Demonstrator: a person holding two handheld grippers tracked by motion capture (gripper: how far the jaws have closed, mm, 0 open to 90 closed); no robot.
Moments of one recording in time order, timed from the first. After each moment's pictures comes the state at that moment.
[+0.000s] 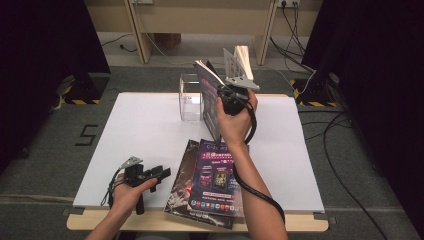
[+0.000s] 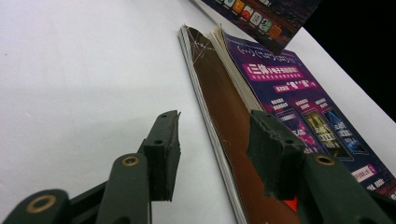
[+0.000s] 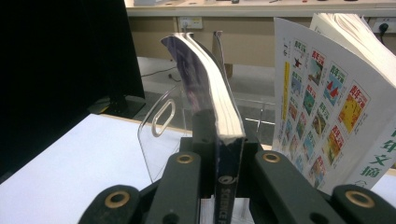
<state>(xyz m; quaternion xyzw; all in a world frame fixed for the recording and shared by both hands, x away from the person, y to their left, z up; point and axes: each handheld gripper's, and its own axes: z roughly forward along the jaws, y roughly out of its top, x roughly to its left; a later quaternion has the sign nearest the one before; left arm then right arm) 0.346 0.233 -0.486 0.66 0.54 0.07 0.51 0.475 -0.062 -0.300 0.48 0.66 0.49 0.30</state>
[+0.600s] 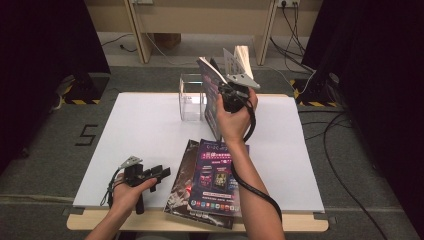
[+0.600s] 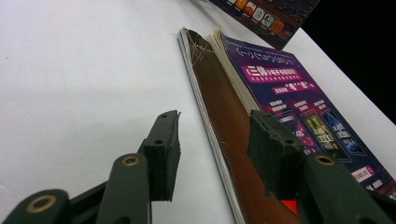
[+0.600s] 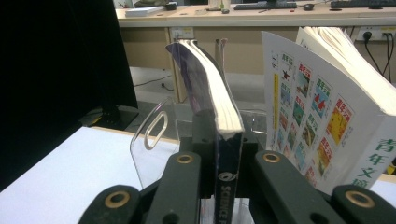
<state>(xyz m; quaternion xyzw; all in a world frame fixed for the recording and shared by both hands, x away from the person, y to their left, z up) 0.347 0.234 -0.486 0.66 0.54 0.07 0.51 0.480 -0.061 -0.296 0.49 0.64 0.50 0.32</state>
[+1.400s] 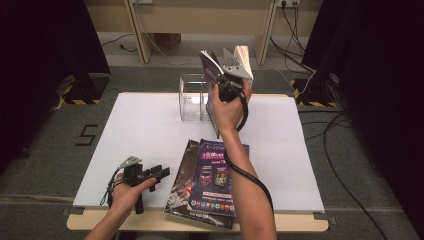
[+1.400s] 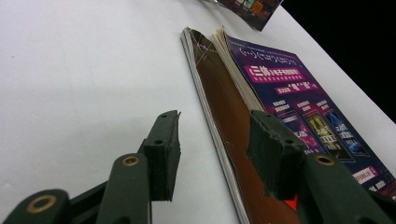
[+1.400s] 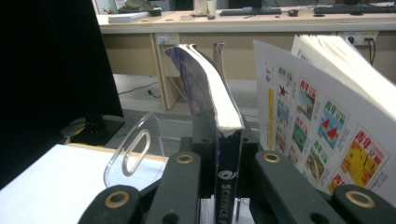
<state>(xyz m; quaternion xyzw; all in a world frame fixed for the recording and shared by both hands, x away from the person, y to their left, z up) 0.348 0.236 -0.487 0.66 0.54 0.07 0.51 0.519 -0.049 -0.305 0.50 0.63 0.49 0.34</state>
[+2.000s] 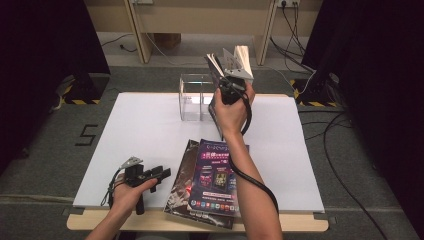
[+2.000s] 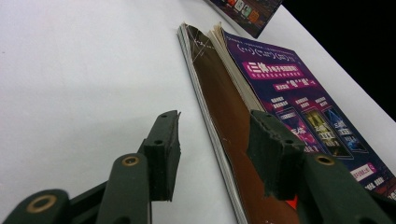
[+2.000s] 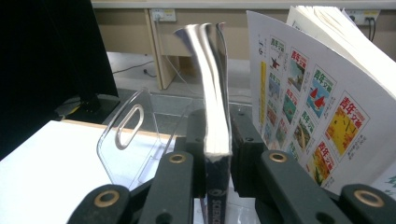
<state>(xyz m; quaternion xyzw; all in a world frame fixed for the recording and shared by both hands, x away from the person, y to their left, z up) 0.347 0.234 -0.487 0.67 0.54 0.07 0.51 0.512 -0.057 -0.303 0.52 0.65 0.45 0.32</state>
